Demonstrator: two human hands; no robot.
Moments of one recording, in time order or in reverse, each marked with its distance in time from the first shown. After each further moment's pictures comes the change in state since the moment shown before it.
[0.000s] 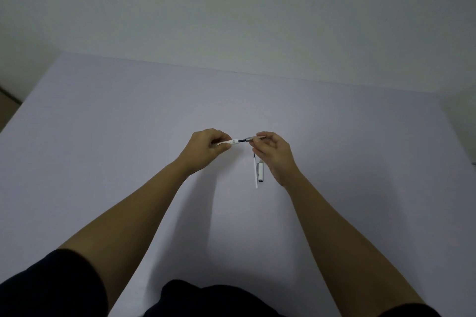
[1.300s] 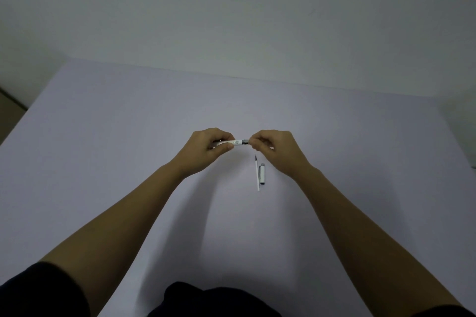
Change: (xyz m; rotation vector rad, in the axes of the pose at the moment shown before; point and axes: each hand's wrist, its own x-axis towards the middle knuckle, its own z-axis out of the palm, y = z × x) left_hand -0.016 0.019 -0.022 0.010 -0.008 0.172; right_hand -0.014 -0.047 0.005 -0.958 -0.175 -0.502
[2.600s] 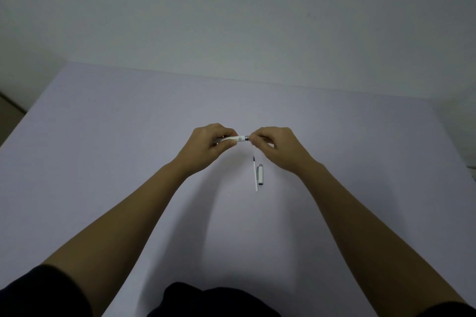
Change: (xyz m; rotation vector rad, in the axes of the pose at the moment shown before) left_hand 0.001 0.018 -0.001 0.062 0.070 0.078; right_hand -0.001 -0.007 -0.014 0.002 -0.062 -0.032
